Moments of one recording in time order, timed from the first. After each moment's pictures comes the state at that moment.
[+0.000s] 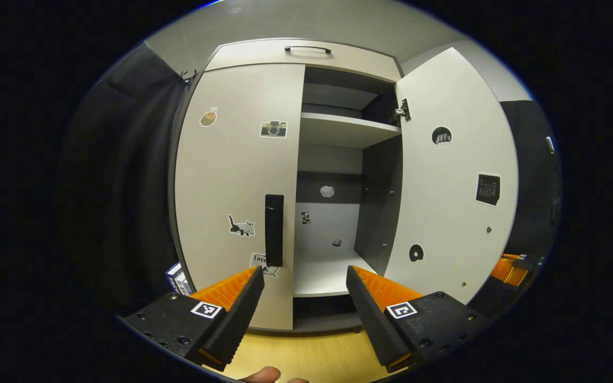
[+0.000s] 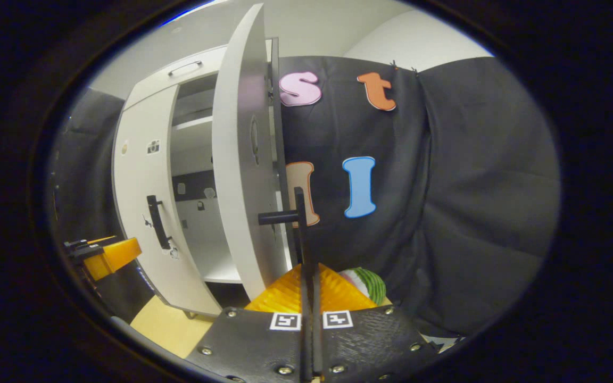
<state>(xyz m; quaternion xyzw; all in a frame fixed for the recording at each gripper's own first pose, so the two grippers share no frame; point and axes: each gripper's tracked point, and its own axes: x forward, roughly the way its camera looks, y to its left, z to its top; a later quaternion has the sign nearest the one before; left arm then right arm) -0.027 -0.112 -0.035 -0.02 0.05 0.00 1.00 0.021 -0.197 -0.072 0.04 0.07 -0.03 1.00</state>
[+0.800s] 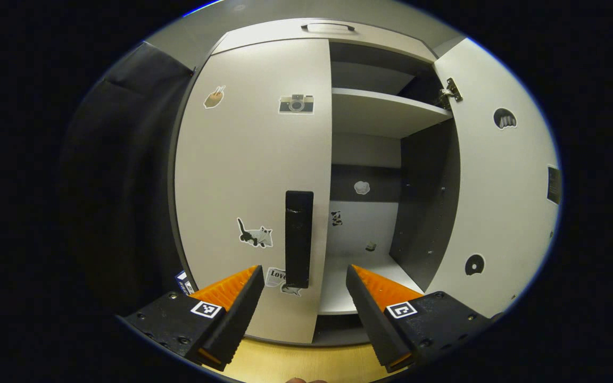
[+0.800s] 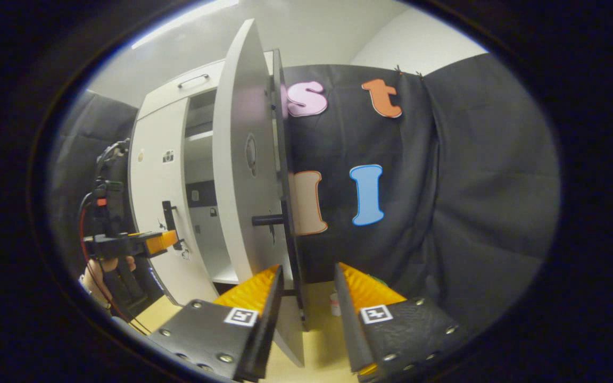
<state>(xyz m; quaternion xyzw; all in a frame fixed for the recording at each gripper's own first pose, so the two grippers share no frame) 0.066 -0.075 -0.055 -0.01 0.06 0.07 1.00 0.000 -0.214 -0.060 0.03 0.04 0.00 1.00</state>
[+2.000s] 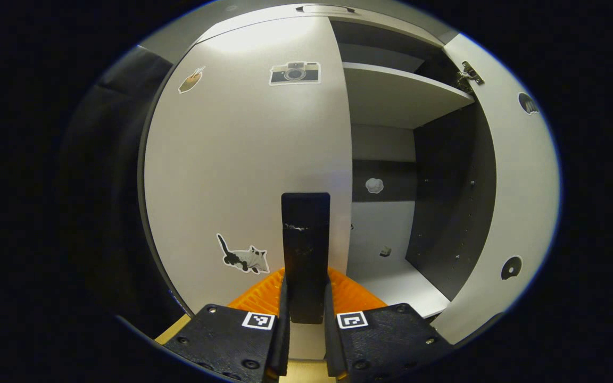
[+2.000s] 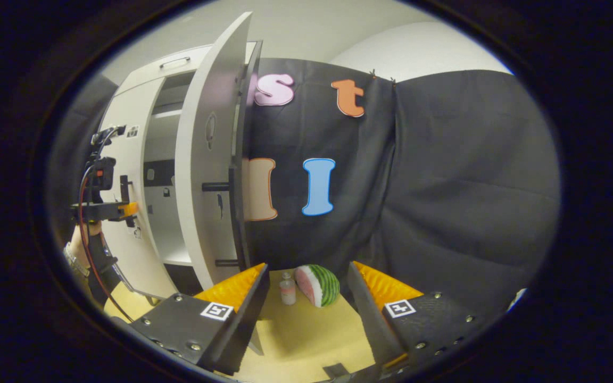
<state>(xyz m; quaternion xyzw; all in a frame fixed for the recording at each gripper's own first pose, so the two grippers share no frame) 0.122 -0.051 -0.063 0.00 0.06 0.08 1.00 -0.034 -0.269 -0.082 -0.01 0.07 -0.13 0.99</state>
